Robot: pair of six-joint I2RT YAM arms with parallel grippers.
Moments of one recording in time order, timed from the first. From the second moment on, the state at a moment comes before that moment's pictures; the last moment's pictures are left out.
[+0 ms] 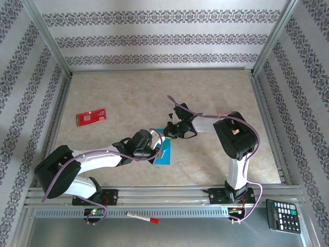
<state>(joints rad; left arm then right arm) -0.82 1.40 0.58 0.04 0.25 -0.32 0.54 1.93 1.03 -0.18 -0.57 0.69</state>
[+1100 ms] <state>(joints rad) -0.59 1.56 0.58 0.13 0.53 -0.41 0.53 1.93 1.02 -0.15 -0.59 0.62</state>
